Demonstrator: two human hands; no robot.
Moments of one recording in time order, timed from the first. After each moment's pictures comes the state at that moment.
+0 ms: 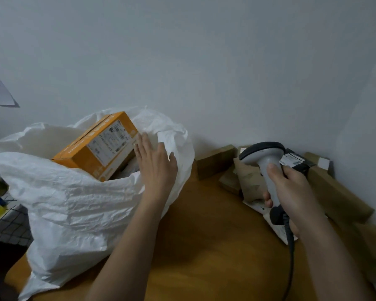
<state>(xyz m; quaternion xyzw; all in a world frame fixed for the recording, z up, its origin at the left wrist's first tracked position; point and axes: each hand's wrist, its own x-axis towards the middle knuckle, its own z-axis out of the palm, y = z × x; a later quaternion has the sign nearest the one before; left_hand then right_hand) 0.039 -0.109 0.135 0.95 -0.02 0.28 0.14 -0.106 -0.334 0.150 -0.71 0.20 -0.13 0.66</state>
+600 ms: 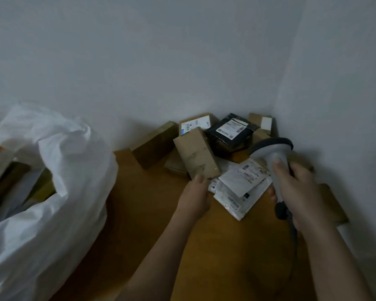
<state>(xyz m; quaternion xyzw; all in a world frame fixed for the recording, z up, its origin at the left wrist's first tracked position) 0.045 -0.335 -0.039 0.93 -0.33 -0.11 0.14 -0.096 -0.496 0.057 -0.68 0.38 -0.19 0.60</state>
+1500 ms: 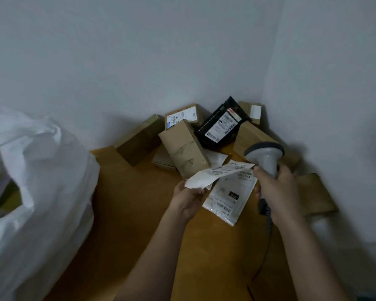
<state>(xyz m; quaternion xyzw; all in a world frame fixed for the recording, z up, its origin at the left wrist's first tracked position) 0.041 -0.363 -0.055 0.50 0.27 -0.36 0.74 -0.082 -0.518 -0.008 -0.60 0.46 -0.20 0.63</state>
